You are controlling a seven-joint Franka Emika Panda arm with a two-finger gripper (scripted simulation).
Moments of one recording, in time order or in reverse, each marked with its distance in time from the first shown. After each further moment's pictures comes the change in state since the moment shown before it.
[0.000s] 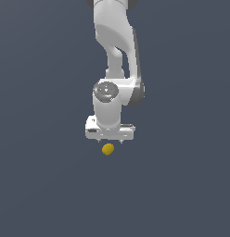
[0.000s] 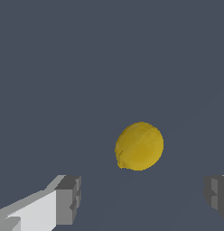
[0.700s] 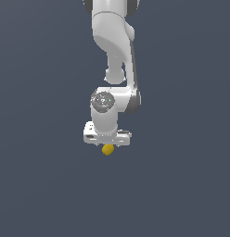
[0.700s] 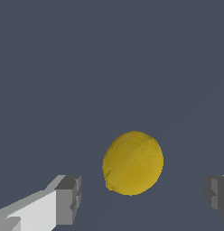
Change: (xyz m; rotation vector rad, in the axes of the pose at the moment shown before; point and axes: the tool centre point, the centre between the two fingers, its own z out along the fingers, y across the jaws) arm 0.008 0.013 0.030 -0.009 -0.005 0.017
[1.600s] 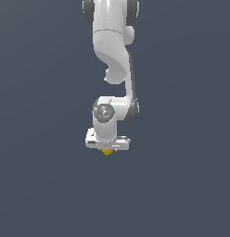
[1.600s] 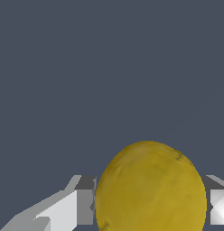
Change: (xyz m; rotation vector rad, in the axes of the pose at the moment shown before) arm 0.000 0.000 0.048 0.000 -0.001 0.000
